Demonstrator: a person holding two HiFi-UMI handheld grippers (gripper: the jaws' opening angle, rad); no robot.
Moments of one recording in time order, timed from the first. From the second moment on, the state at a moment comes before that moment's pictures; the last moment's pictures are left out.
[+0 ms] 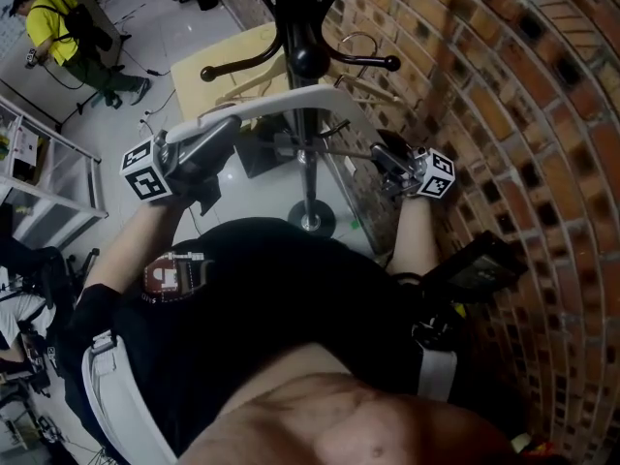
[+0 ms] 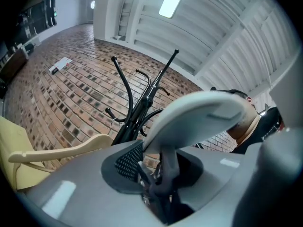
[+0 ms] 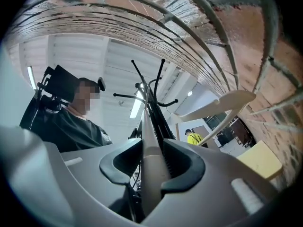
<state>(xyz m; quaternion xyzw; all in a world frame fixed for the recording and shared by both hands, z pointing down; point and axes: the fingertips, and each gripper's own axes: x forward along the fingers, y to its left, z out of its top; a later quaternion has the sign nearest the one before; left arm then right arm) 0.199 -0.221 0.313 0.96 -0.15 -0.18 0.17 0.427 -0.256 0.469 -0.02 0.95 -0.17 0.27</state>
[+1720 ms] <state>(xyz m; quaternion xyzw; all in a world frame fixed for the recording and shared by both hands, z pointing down) 0.167 -0.177 0.426 0.96 0.03 -0.14 0.24 0.479 -0.256 0.551 -0.24 0.92 -0.24 0.21</state>
